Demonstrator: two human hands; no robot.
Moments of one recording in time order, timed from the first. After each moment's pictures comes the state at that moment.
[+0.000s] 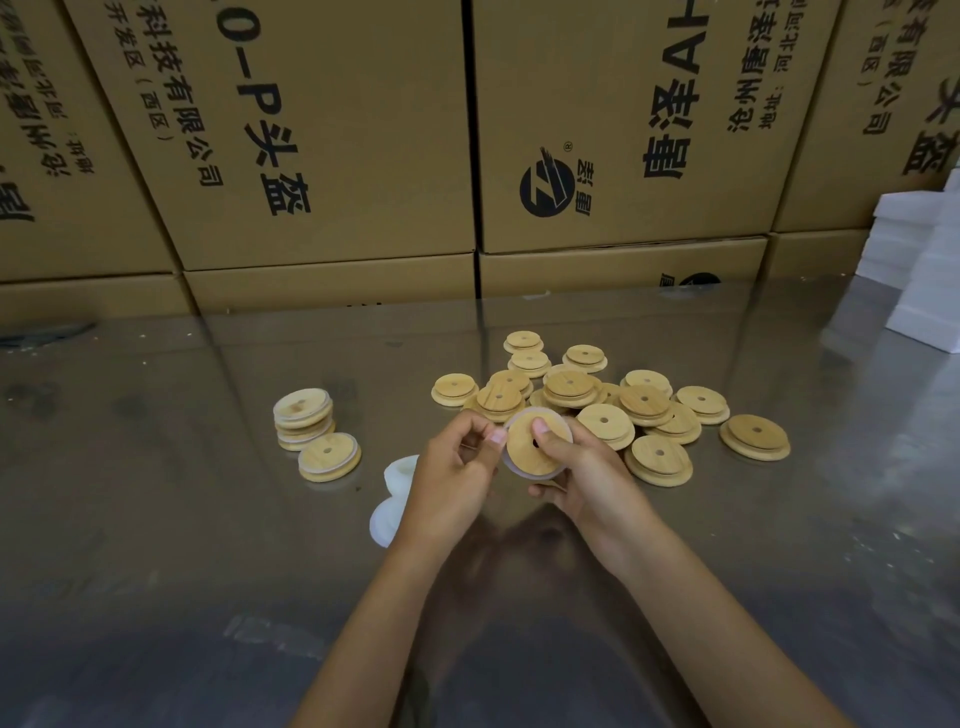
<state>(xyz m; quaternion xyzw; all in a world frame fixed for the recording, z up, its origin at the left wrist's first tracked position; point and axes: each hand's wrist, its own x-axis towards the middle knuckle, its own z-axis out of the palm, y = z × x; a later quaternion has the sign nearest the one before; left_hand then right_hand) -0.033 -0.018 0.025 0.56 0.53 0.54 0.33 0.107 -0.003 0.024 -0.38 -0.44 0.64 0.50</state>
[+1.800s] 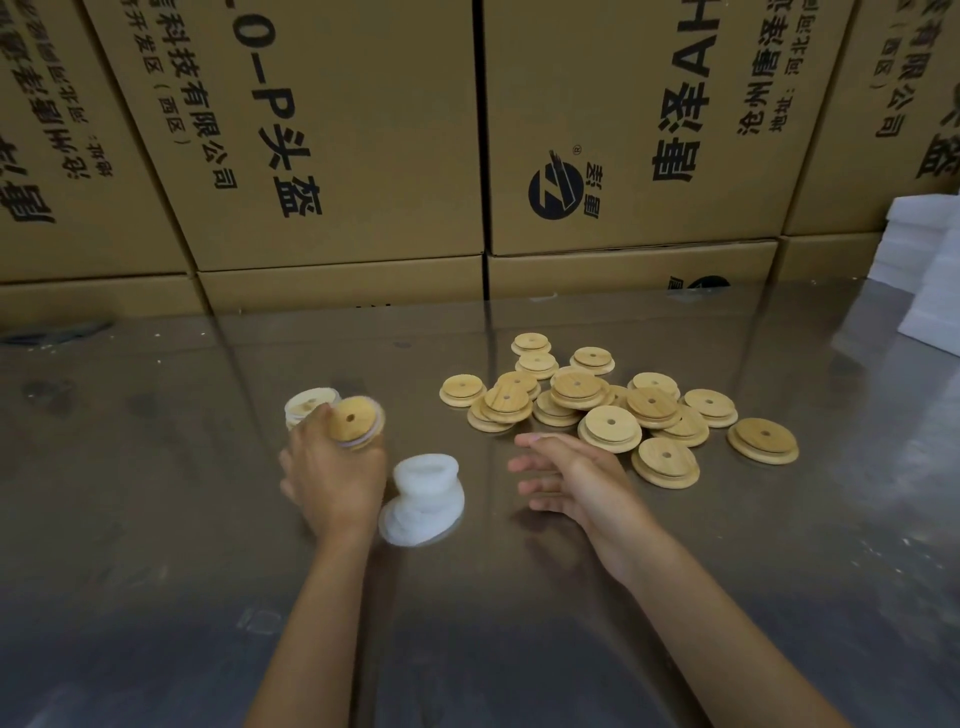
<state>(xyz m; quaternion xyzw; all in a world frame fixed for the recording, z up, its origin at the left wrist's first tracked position) -0.116 -0.009 0.015 0.35 0.80 0.49 0.00 0.103 -0.009 0.030 -0.46 -0.45 0.62 0.45</state>
